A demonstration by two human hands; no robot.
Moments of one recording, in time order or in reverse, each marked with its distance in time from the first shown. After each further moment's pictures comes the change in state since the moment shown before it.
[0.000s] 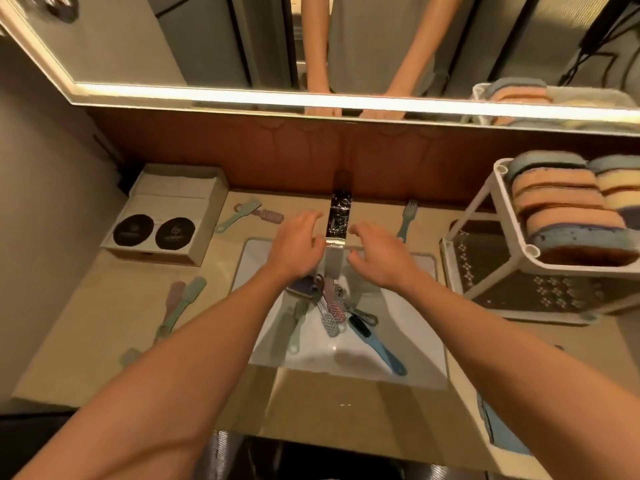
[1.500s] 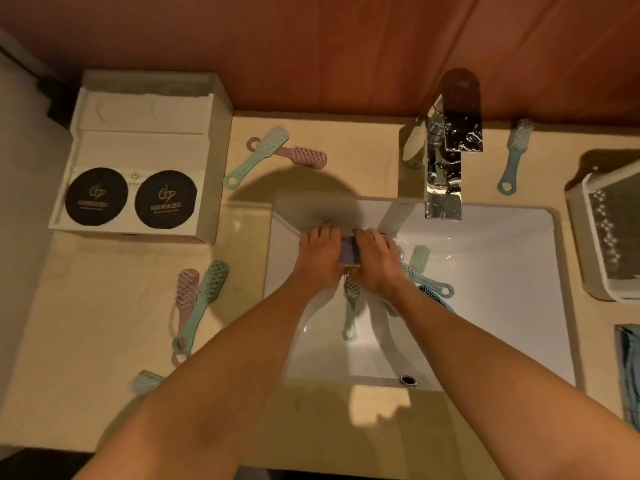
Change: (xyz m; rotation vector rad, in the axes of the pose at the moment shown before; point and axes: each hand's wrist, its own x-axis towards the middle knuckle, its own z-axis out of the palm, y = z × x) left_hand 0.000 -0.198 0.152 0.277 -0.417 -0.042; right_hand 0.096 -0.034 0.251 0.088 -0.182 0.237
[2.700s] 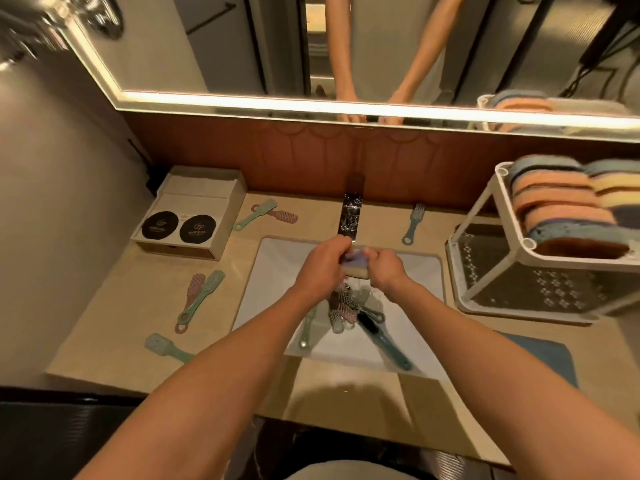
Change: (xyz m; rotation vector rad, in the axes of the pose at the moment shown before) left_hand -0.126 0.190 -0.163 -0.481 0.439 0.150; right_hand -0.139 0.031 -0.190 0.670 0.138 0.296
